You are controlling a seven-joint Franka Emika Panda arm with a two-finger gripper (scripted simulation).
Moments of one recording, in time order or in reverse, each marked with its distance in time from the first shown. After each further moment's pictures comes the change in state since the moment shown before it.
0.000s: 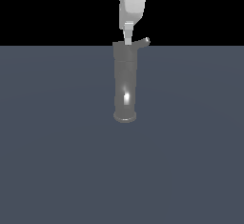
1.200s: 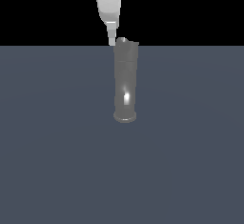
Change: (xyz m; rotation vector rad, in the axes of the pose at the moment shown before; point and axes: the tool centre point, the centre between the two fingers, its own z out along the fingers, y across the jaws) arm -0.042 0.018 0.002 0.030 0.008 0.040
